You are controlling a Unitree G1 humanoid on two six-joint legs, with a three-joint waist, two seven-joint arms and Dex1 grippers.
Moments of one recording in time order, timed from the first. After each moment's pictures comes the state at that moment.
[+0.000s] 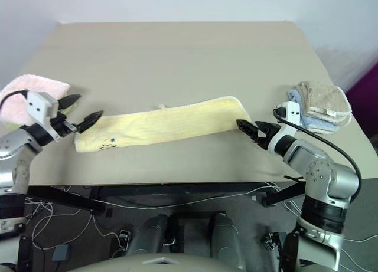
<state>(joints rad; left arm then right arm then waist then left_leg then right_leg) -0.28 0.70 0.26 0.12 -0.38 0.12 -0.89 -0.33 -0.29 -0.55 -0.26 0.71 1.24 0.32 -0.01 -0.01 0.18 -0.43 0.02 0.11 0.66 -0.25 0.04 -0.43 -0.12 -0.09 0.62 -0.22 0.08</state>
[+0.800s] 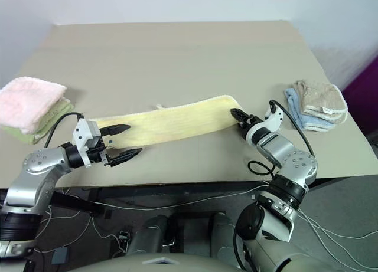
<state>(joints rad) -0.12 0.67 0.10 -0.10 -0.41 0.19 -1.00 -0.59 -0.03 -0.81 0.08 0.90 1.18 -0.13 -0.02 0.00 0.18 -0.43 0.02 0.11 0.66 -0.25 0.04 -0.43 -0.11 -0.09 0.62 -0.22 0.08</state>
